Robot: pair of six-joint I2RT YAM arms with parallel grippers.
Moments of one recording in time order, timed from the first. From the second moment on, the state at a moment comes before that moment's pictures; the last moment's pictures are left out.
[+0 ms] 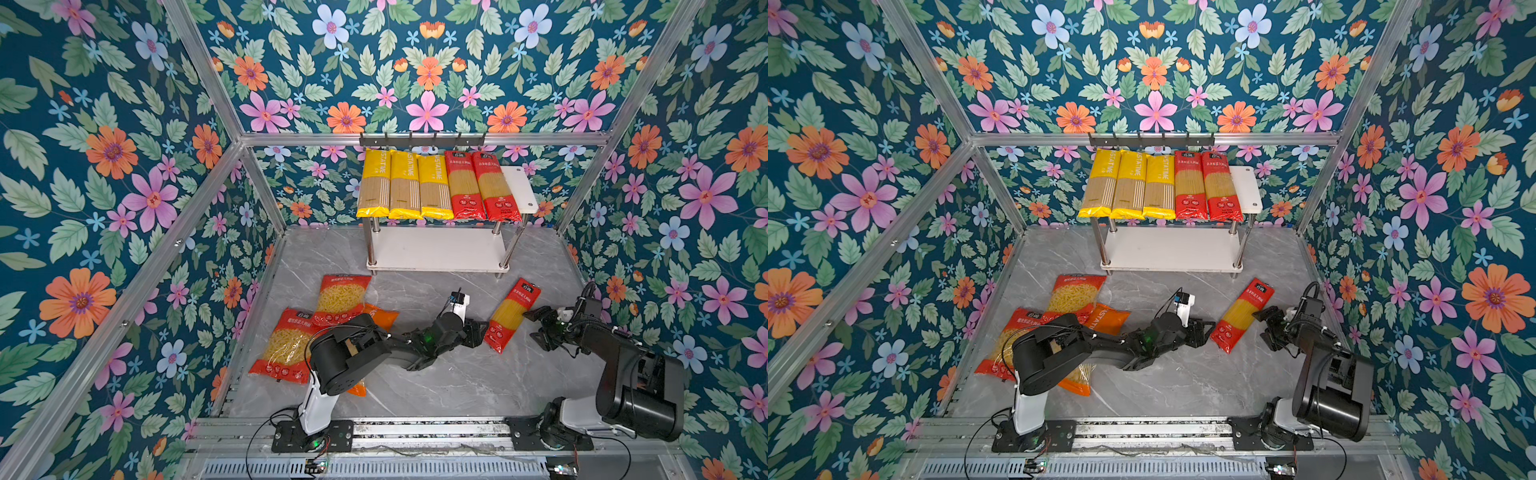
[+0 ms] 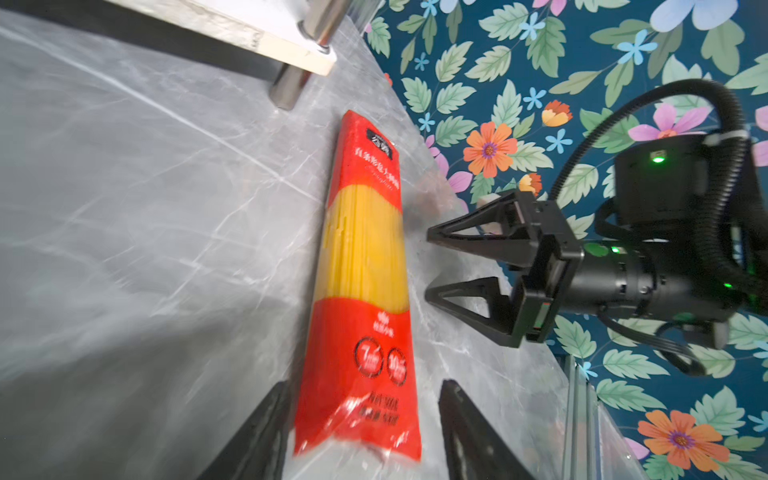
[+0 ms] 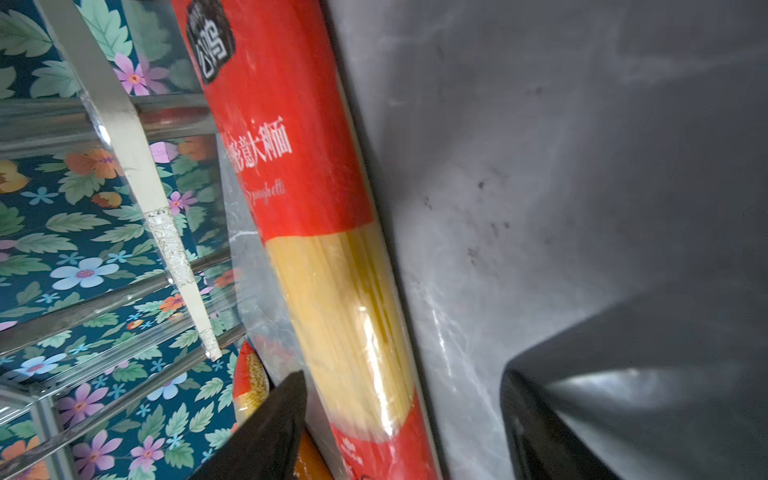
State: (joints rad) left arm -1.11 2.01 0.99 0.70 -0.06 -0.74; right arm -0.40 1.44 0.56 -0.21 -0.66 0.76
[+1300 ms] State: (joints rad) left arm -1.02 1.69 0.86 0.63 0.02 -0.66; right arm -0.10 0.88 0.55 -0.48 -0.49 0.65
